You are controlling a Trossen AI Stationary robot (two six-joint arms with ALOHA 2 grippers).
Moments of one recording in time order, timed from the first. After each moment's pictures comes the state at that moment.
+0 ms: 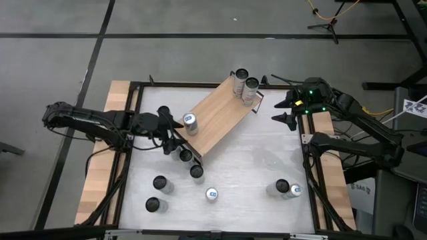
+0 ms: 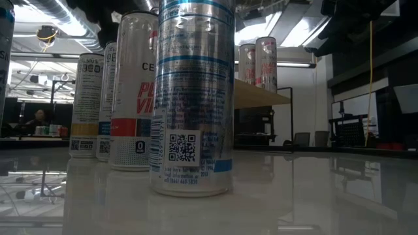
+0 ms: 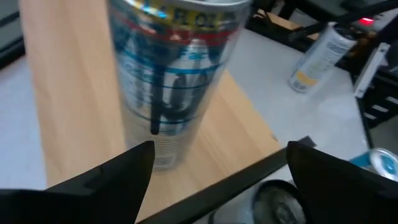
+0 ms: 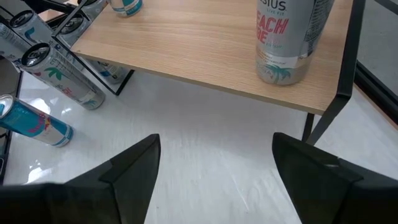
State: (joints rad) left arm -0.09 0.94 0.77 -0.39 -0.23 -0.44; right arm -0.61 0.79 0.95 -0.87 -0.39 -0.03
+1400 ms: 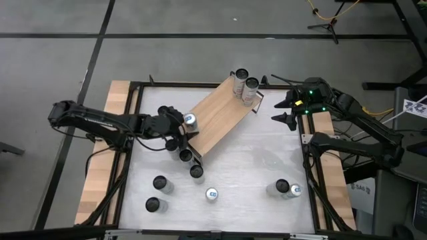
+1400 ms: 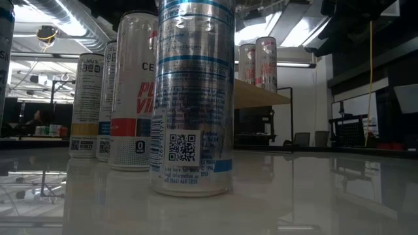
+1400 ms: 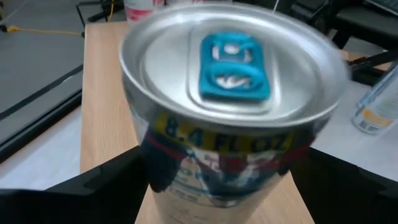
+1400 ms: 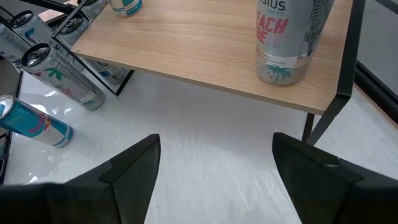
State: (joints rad) left arm -0.08 1.12 0.77 -0.16 -0.47 -0.35; right arm -0.61 0.79 0.95 -0.87 -0.39 -0.03
